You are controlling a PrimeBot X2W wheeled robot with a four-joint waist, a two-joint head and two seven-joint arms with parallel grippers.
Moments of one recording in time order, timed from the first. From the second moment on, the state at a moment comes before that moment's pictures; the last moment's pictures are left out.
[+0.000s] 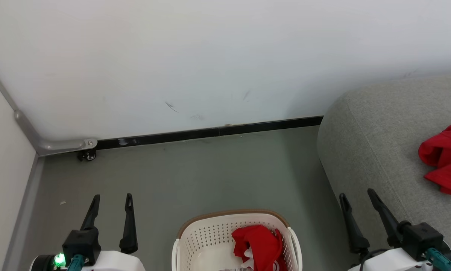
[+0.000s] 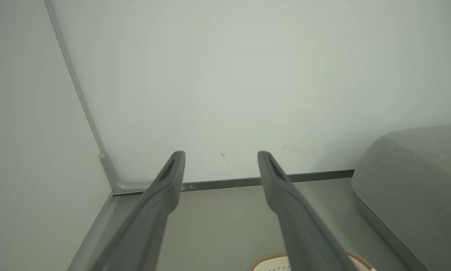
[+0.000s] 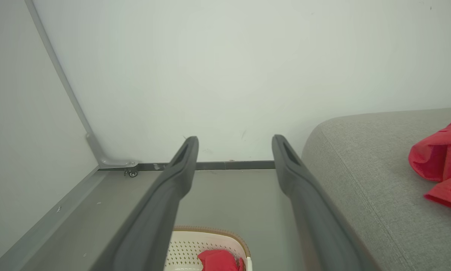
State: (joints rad) left arm -0.04 0.23 -0.30 0.21 -0.30 0.31 -0.25; right arm 0.06 -0.04 0.00 0.20 0.12 0.13 -0.15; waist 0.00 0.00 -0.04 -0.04
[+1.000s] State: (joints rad) left arm -0.08 0.20 -0.40 0.21 -0.25 0.20 -0.25; right arm 0.11 -0.04 -0.13 0.13 0.11 0.13 -0.14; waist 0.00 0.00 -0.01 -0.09
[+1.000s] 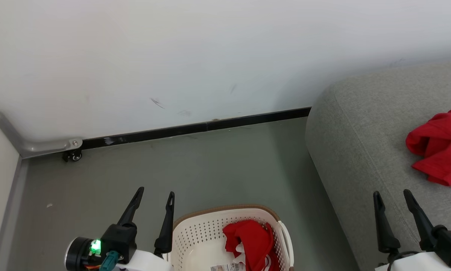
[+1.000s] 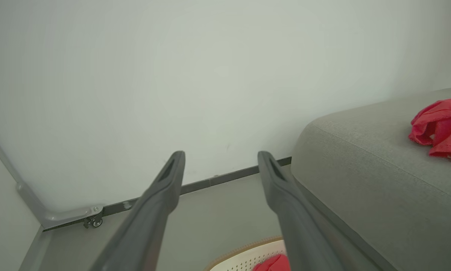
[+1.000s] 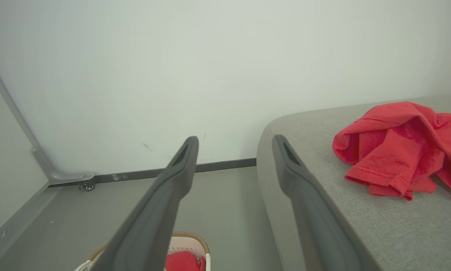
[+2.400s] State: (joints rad) left arm -0.13 0.18 -0.43 0.25 -0.22 0.16 -0.25; right arm 0.13 -0.04 -0.07 0.06 0.10 0.13 -0.11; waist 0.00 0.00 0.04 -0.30
